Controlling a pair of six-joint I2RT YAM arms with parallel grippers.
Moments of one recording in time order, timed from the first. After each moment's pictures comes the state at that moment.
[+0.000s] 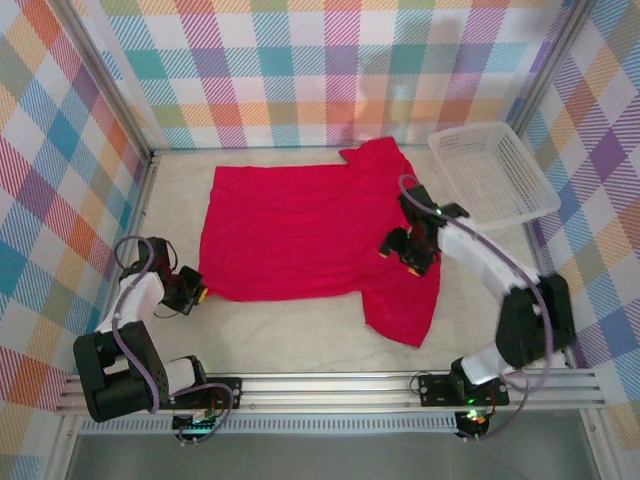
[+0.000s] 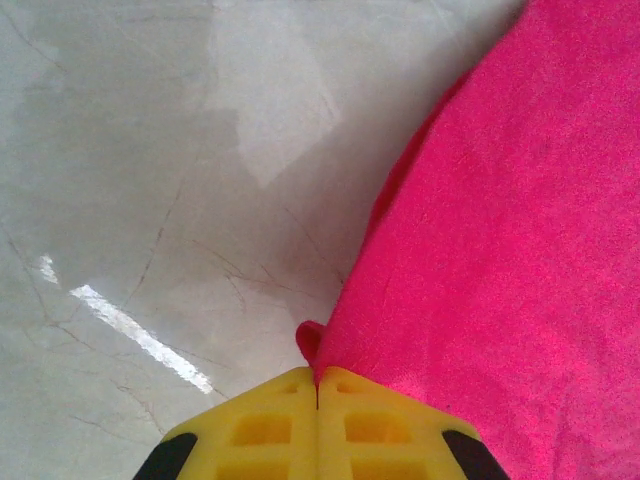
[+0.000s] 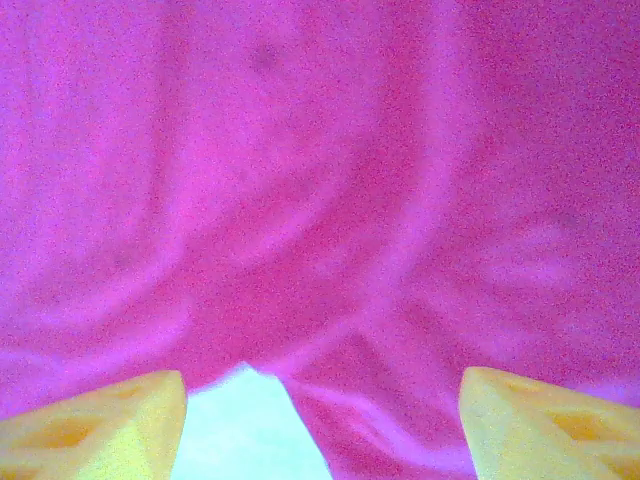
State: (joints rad) left arm 0.30 1.22 0.64 -0.70 0.30 -0.81; right arm 0.41 1.43 1.10 -0.97 -0.10 0.85
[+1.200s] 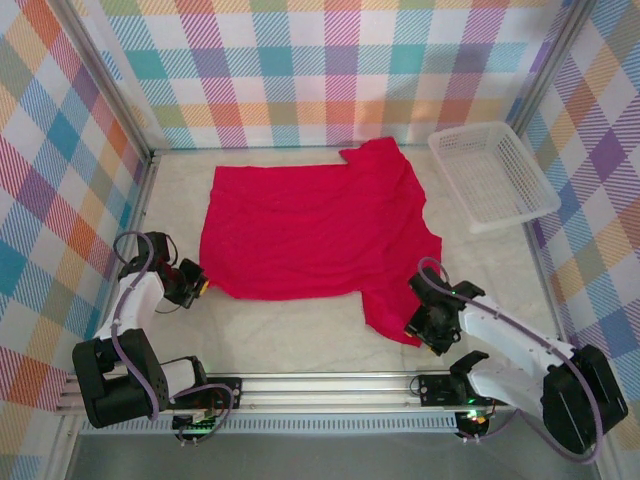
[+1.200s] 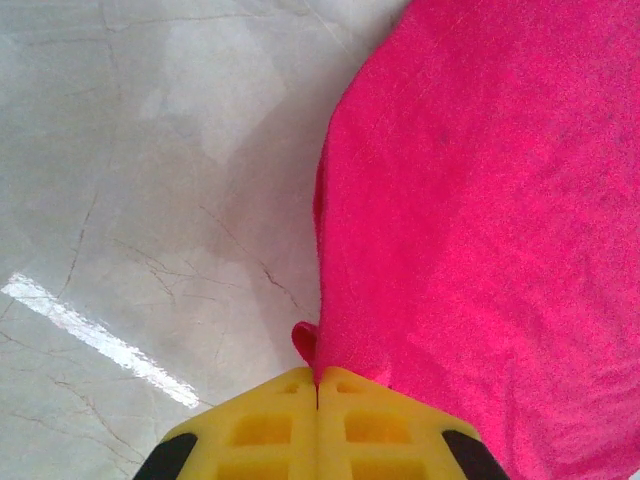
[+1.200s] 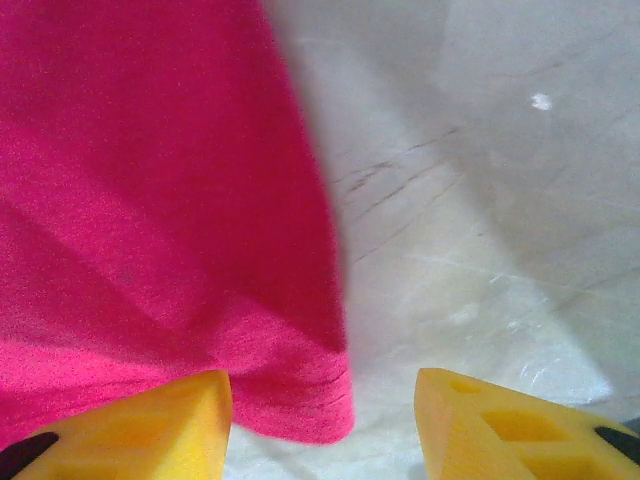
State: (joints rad) left arm 0.26 1.20 0.68 -0.70 0.33 -0.81; right arm 0.56 1.01 0.48 -0.95 -0.07 1.22
